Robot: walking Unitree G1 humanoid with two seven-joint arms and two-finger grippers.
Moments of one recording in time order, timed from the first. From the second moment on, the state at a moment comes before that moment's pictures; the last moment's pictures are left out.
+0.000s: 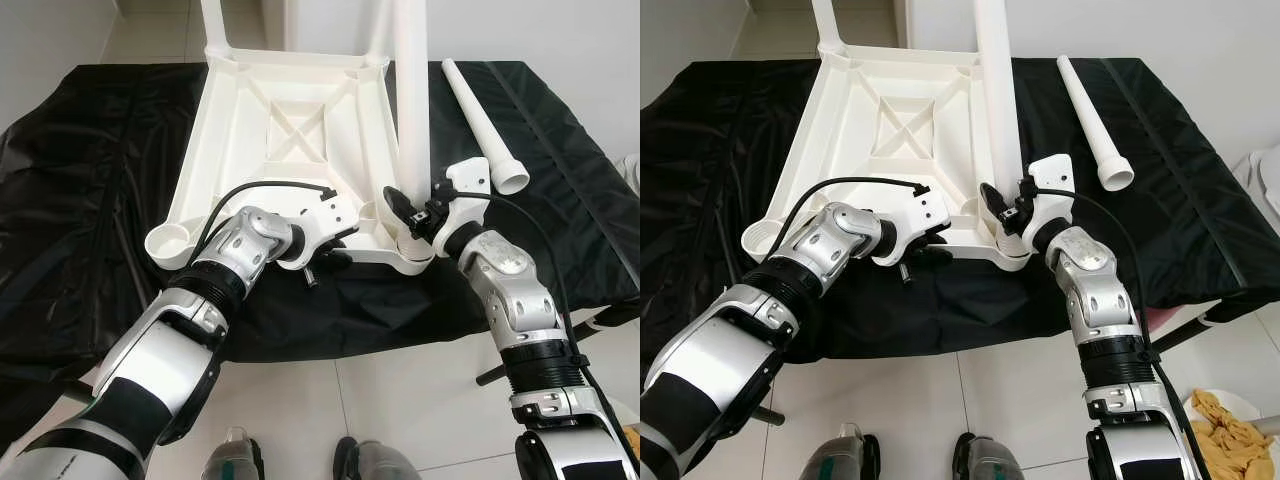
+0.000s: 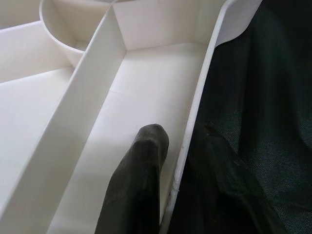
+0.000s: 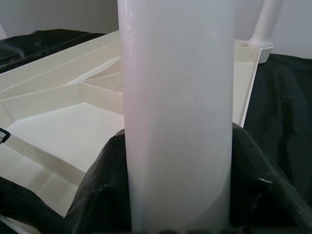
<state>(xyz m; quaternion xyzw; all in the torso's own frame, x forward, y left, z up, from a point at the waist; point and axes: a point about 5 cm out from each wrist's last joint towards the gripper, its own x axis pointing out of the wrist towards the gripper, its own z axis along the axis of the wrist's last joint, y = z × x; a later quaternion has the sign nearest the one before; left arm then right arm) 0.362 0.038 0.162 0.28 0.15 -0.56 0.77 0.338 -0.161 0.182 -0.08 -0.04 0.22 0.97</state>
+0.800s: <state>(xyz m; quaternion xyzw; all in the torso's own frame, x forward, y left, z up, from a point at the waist) 0.360 0.035 0.163 0.28 0.15 -0.57 0.76 0.294 -0.176 0.161 0.01 -0.16 0.15 0.98</state>
